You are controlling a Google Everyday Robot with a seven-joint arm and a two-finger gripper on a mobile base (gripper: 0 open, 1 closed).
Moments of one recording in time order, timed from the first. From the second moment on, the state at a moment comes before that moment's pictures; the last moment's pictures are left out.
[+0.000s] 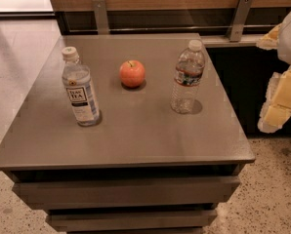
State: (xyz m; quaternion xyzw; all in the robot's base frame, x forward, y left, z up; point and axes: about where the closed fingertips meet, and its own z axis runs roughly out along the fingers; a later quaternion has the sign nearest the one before) arm 0.438 -0.217 0.976 -0.60 0.78 -0.03 0.16
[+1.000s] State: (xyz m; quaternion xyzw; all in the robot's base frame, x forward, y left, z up) arm 0.448 -0.176 0.986 -0.63 0.75 -0.03 0.18
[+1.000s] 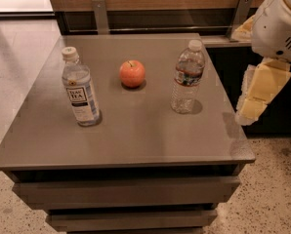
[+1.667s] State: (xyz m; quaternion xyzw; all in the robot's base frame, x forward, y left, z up) arm 0.470 -0.089 0.988 -0.69 0.69 0.00 0.21
